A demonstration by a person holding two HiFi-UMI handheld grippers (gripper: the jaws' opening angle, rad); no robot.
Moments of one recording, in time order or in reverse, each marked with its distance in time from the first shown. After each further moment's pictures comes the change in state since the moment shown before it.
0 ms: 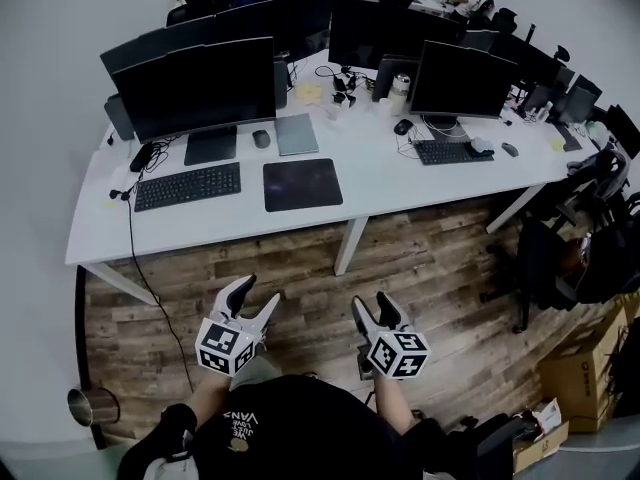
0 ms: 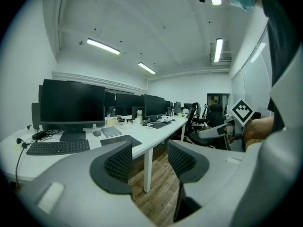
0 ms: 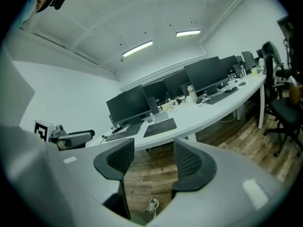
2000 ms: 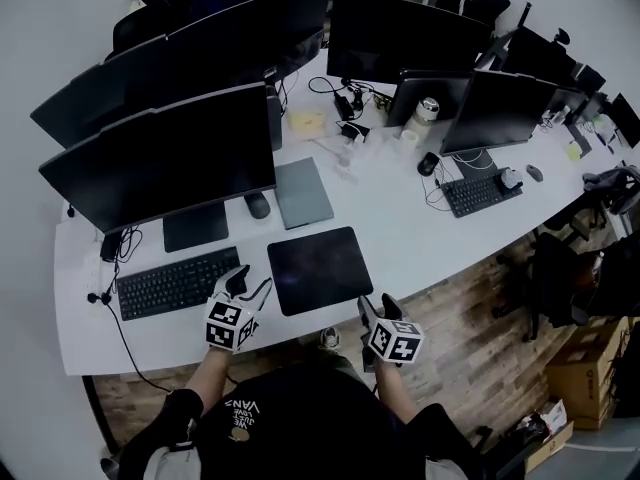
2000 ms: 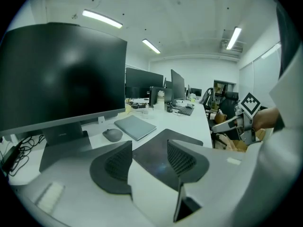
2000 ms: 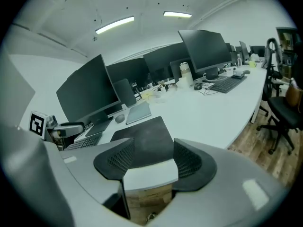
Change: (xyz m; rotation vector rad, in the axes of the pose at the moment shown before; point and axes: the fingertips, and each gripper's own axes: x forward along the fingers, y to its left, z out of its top) left arm 0.277 0.293 -0.014 0.011 0.240 -0.051; right arm 0.322 -0.086 0.050 0.079 0.184 -0.268
